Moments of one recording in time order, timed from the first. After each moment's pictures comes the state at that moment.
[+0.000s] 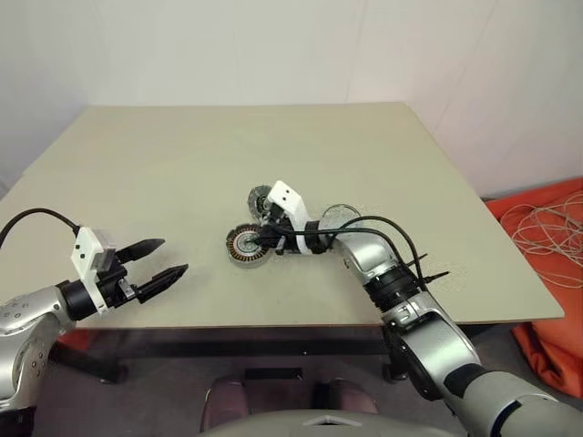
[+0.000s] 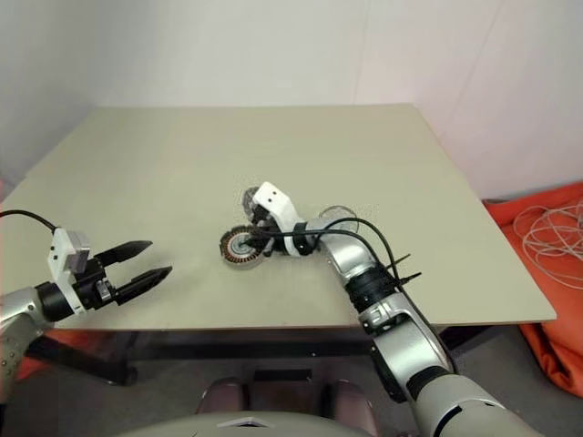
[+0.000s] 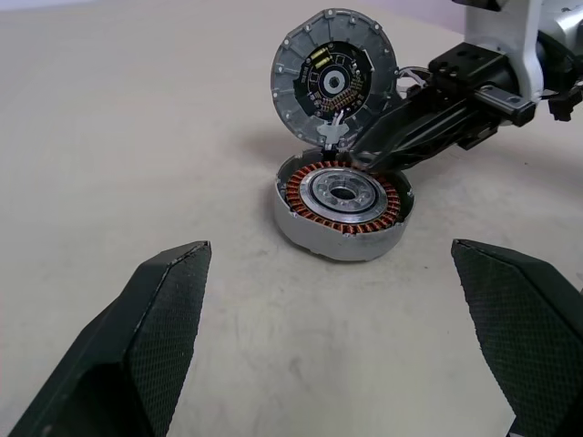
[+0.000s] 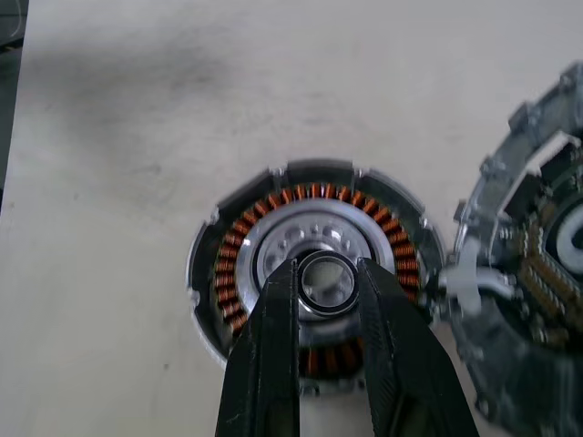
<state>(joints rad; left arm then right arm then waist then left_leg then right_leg) 0.17 0.66 0.42 -0.24 -0.57 0.42 -1.02 -0.71 -0.10 0.35 0.43 0.07 0.45 0.87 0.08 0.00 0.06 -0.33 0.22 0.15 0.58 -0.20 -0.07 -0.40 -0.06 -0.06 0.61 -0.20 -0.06</state>
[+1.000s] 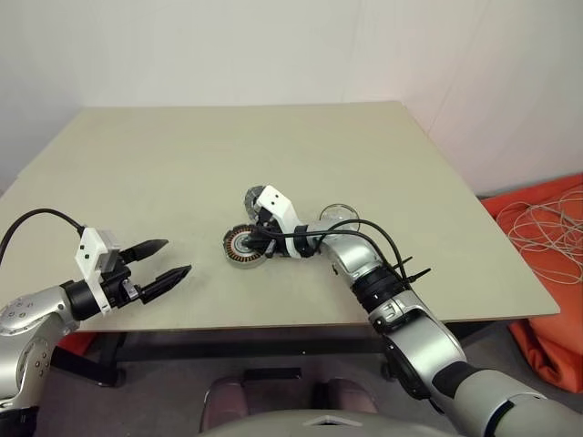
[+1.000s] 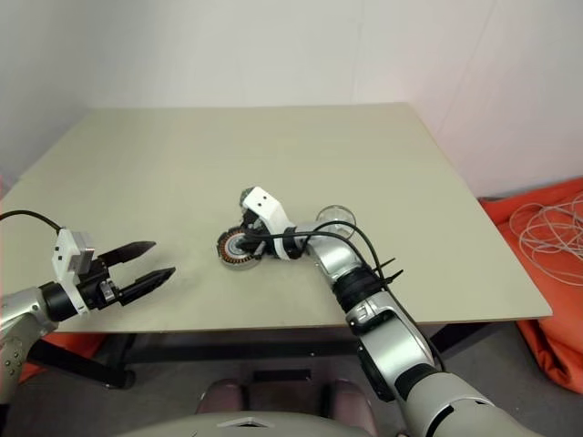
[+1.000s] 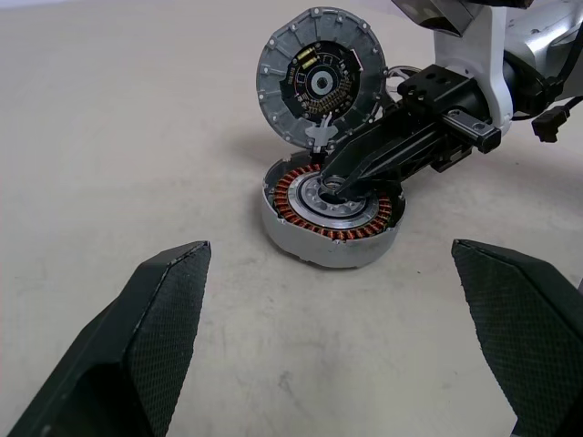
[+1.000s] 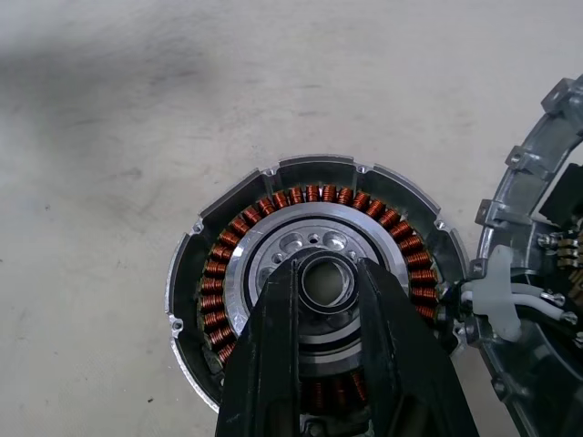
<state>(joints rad) 0.17 0.66 0.40 -0.24 -0.57 0.41 -1.02 -0.72 -0.04 0.35 0.53 0.04 0.41 0.83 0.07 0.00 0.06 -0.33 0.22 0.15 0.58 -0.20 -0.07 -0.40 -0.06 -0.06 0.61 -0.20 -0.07</state>
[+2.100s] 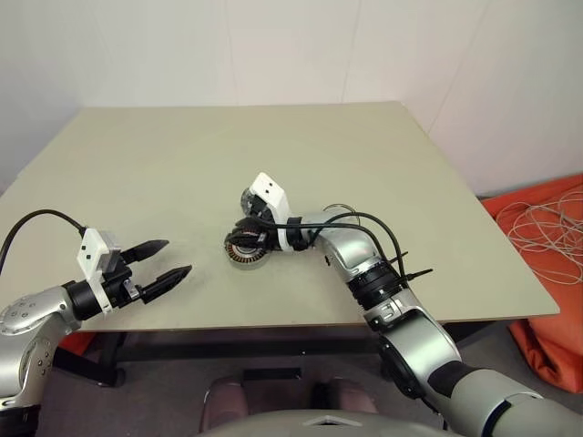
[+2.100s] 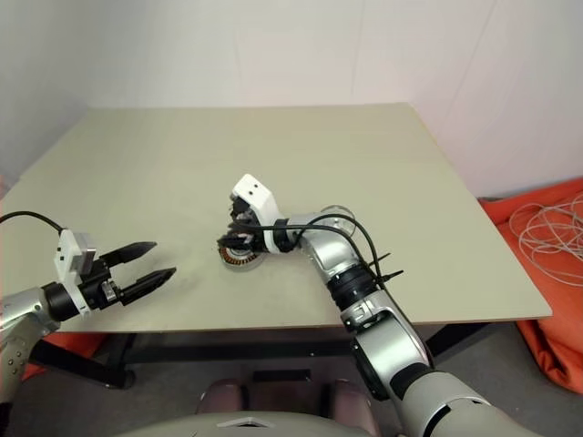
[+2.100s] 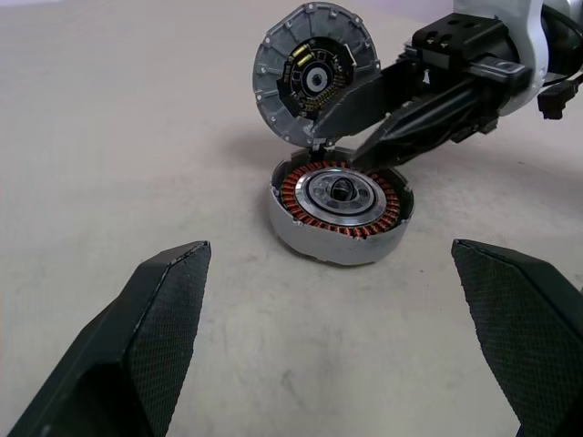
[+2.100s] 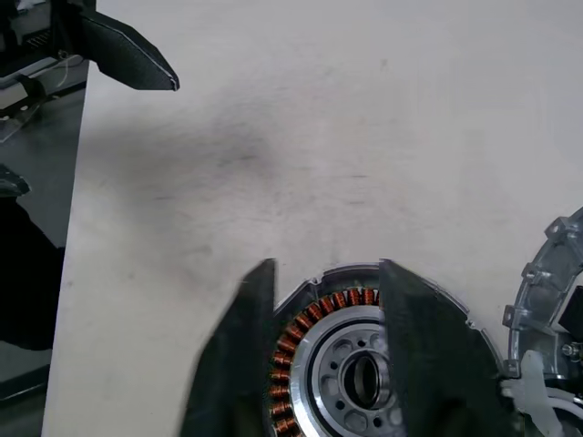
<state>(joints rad) 0.16 0.66 0.38 -0.21 -0.57 0.39 -1.02 -0.73 -0.01 0.32 0.41 0.10 0.49 0.88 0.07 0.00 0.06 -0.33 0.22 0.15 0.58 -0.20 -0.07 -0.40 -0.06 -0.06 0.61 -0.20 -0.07</state>
